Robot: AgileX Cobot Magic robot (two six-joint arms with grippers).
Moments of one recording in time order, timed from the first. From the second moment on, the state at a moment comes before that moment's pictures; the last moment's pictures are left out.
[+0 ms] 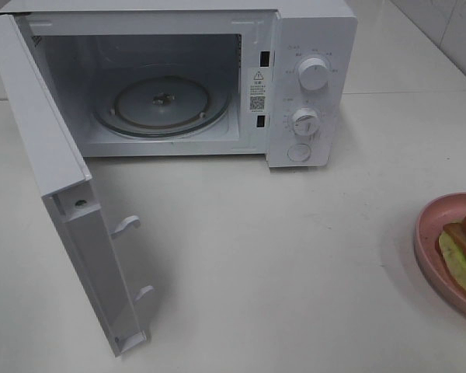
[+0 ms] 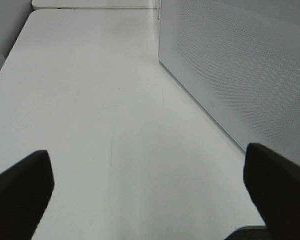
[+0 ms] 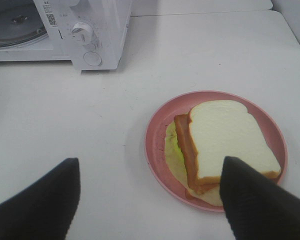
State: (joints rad) left arm 0.05 0.00 -0.52 -0.09 1.08 0.06; right arm 0.09 0.00 -0.50 0.00 1.00 0.08
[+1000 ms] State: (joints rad) left arm 0.05 0.22 -0.54 -0.09 0.88 -0.01; right arm 0.09 0.00 -0.50 0.00 1.00 0.08
